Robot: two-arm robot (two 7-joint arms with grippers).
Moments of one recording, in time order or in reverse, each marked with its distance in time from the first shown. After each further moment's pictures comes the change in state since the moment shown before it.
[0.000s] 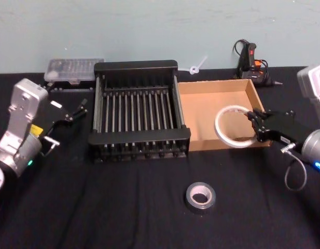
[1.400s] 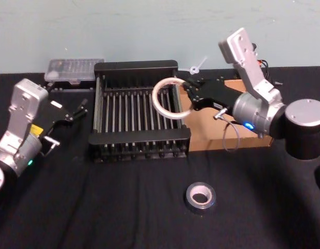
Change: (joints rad) left arm 0.000 0.000 0.000 0.000 0.000 0.000 0.000; right arm 0.355 -0.216 -0.217 0.300 -0.133 -0.067 0.097
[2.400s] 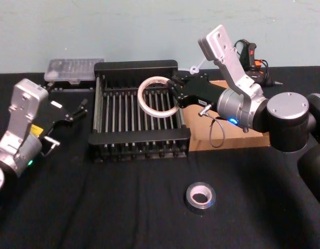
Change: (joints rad) left arm 0.000 0.000 0.000 0.000 0.000 0.000 0.000; right arm 0.064 -0.049 -0.044 0.081 -0.028 -0.022 0.020
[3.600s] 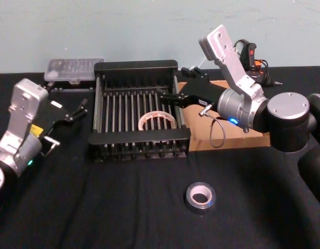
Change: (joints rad) left arm 0.000 0.000 0.000 0.000 0.000 0.000 0.000; right arm -0.001 0.001 0.001 -0.002 0.003 0.002 -0.001
